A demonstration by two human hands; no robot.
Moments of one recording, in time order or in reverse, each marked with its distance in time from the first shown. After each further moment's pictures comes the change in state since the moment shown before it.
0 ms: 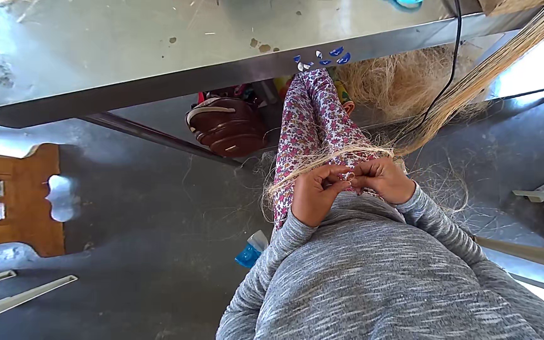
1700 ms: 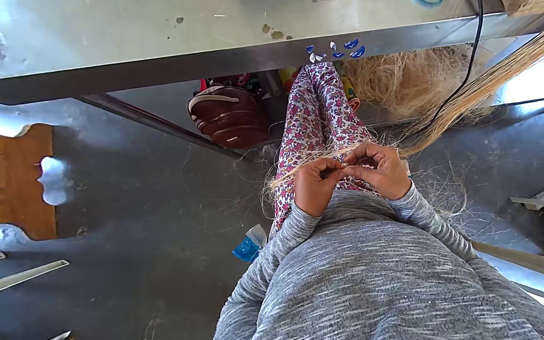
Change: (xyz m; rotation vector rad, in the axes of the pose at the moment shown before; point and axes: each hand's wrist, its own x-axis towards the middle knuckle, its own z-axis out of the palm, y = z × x) left_hand 0.004 -0.016 0.003 -0.034 0.177 -0.097; right_hand 0.021 0.007 0.011 -0.169 0.175 -0.244
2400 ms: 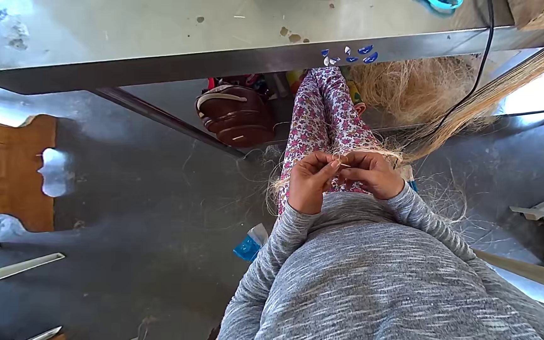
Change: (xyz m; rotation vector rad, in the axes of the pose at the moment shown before) left_hand 0.003 0.005 -0.014 -0.616 0.056 -0.181; right_hand 0.008 0.001 0.020 0.394 -0.162 0.330
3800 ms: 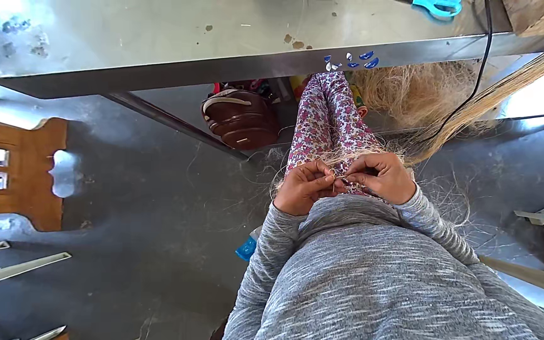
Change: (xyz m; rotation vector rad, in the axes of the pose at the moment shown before) left_hand 0.000 0.016 -0.032 -0.089 -0.283 -0.274; right_hand -0.004 -0.015 -0.013 -0.507 -0.026 -0.403
